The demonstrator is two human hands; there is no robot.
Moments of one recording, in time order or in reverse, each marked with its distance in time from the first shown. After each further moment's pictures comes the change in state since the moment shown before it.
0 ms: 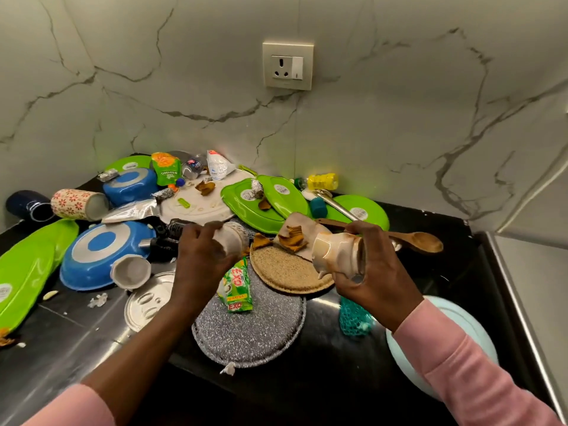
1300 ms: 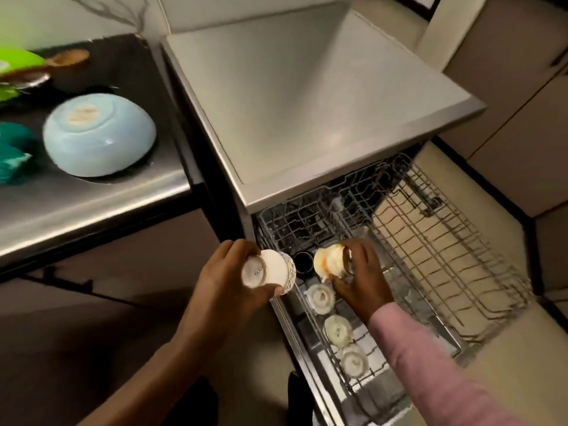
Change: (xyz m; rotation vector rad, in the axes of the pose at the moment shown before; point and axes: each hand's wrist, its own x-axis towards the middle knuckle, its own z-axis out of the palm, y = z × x) left_hand -0.463 0.261 0.108 -0.322 -0.930 0.575; right_hand -0.608 0.056 -0.151 -0.311 0.256 0.972
